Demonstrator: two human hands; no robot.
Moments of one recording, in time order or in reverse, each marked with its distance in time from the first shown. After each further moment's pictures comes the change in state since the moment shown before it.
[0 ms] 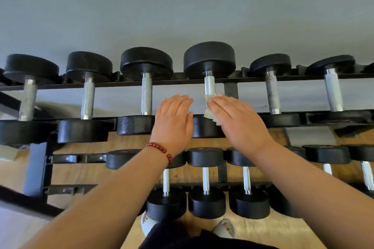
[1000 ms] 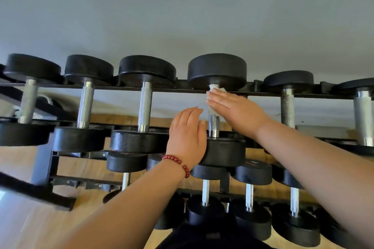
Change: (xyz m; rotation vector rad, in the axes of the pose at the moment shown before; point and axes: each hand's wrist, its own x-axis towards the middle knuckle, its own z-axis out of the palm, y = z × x) left_hand 0.042 0.022 0.043 -0.169 -0.048 -0.282; right_hand 0.073 0.096 0.074 0.254 -0.228 -0.224
